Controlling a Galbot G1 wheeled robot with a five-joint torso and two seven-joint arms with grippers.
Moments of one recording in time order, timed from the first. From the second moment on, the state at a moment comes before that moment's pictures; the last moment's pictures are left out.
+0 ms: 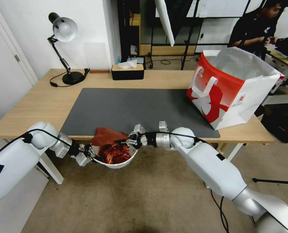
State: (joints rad) left arm 0.65 -0.65 0.05 -1.44 0.17 -0.71 1.19; right arm -0.58 1.16 -0.20 1.42 0.57 -0.20 -0.83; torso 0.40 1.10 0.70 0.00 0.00
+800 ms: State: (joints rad) left arm 0.65 -0.66 0.06 -1.45 0.18 -0.71 1.20; right arm -0.85 1.14 0.08 1.89 0.63 -0.48 0.29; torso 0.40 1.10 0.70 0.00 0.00
